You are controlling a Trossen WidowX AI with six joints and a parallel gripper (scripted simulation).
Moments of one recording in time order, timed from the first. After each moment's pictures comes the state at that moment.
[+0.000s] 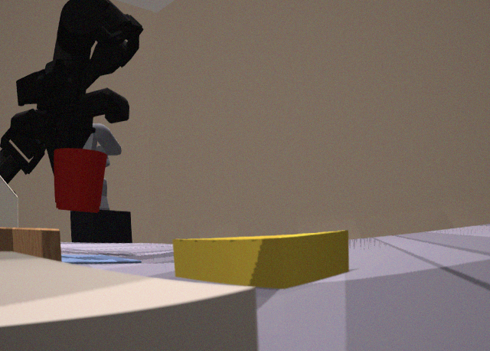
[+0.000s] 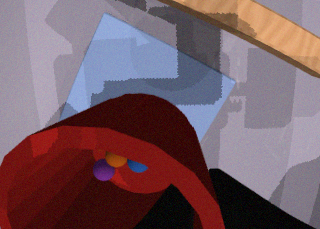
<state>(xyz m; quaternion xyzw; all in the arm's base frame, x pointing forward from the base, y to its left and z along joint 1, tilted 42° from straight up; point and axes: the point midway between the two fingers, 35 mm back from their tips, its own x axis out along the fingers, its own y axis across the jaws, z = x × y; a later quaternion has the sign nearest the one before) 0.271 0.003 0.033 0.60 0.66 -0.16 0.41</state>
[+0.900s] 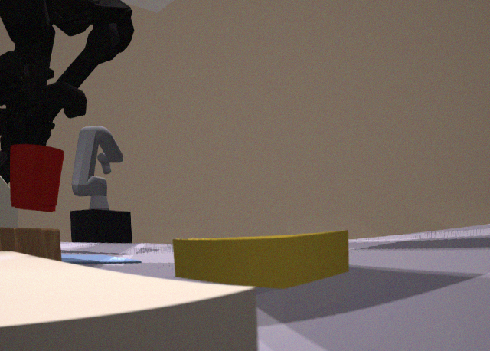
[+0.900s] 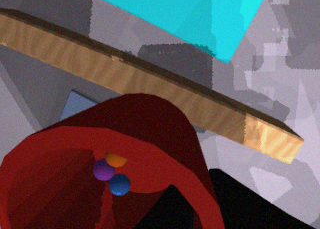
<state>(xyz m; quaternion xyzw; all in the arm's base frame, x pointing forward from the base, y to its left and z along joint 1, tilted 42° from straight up) 0.263 -0.043 -0.010 0.60 0.66 -0.16 0.41</state>
